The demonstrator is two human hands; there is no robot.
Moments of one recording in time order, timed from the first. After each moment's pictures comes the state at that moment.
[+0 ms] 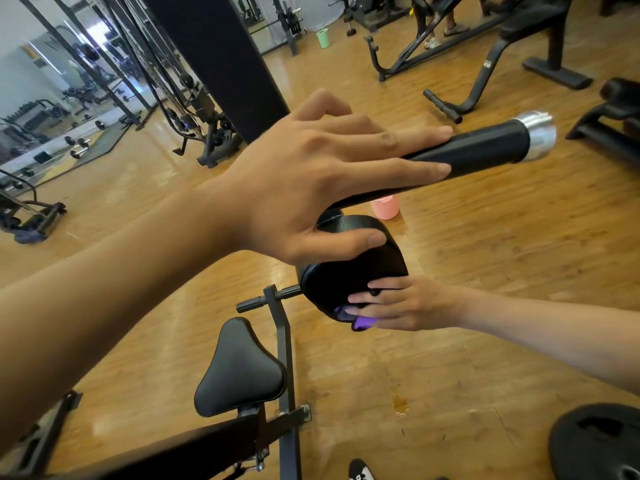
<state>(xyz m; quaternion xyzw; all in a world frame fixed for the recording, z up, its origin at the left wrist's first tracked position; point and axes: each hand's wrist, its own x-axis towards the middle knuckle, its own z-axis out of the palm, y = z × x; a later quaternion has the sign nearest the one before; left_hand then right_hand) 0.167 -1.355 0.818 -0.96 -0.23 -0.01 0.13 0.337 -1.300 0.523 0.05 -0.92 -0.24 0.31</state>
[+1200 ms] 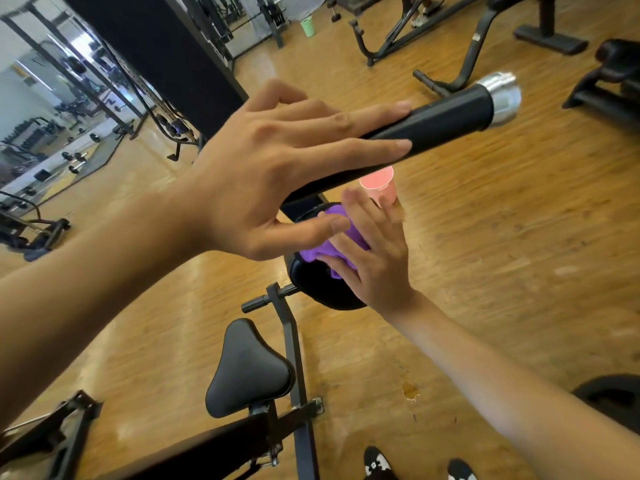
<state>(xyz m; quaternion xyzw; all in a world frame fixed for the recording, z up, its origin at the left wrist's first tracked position) 0.181 -1.343 0.819 -0.96 -0.23 -0.02 0.14 0.277 -1.314 0.568 -0.33 -0.69 -0.08 0.64</state>
